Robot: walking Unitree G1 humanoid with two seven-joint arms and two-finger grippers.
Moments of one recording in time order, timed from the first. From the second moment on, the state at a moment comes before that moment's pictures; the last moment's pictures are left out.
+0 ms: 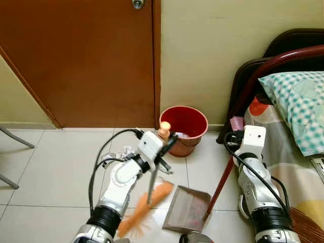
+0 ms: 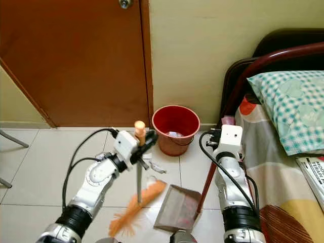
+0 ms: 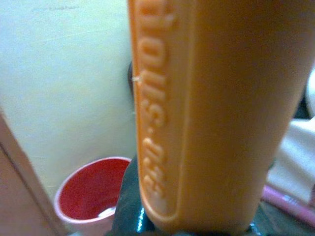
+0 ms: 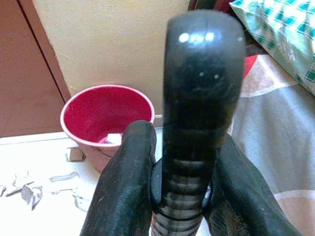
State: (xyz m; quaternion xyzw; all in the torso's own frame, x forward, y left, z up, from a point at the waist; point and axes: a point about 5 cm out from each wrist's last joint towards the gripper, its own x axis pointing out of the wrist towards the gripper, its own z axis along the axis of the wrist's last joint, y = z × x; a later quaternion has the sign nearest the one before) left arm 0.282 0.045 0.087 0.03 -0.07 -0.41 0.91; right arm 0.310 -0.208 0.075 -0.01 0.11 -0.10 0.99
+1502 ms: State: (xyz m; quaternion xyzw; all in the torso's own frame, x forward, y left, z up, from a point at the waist) left arm 0.313 0.096 0.129 0.07 -0.16 -0.20 0.97; right arm 0.329 -0.222 0.090 -0.08 0.08 -0.09 0.99
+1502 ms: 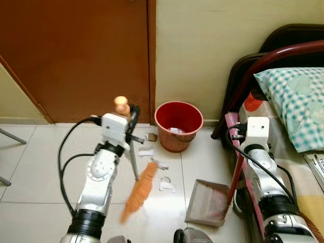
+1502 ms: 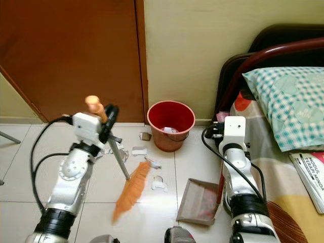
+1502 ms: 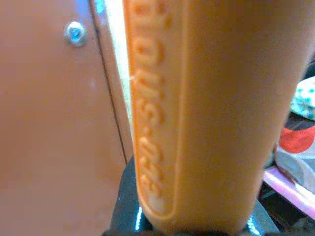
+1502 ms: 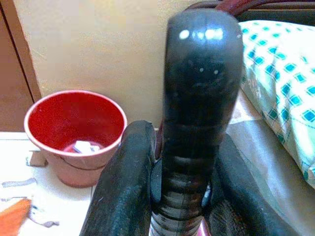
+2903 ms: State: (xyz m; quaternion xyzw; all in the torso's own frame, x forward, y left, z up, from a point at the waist) left arm 0.307 0.114 0.185 -0.09 -0.23 -0.13 0.96; right arm 0.332 -0.184 0.075 -0.04 0.11 -0.01 0.99
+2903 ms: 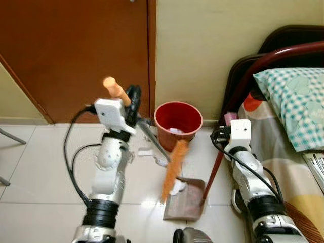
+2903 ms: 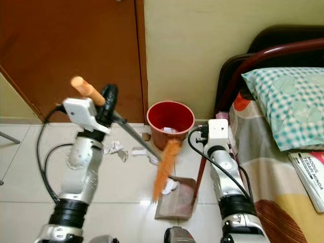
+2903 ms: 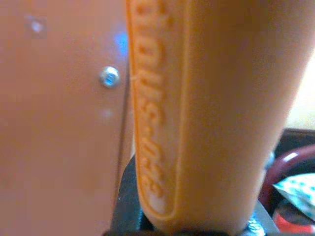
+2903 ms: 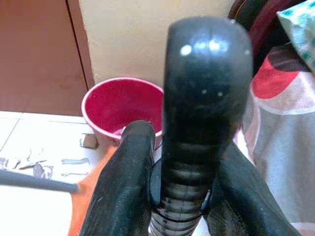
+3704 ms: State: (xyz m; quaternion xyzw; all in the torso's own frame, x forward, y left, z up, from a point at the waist) left arm 0.286 0.161 0.153 -0.03 -0.15 -0.07 0.99; right arm 0.336 -0.181 0.077 -0.04 0.10 0.01 0.99
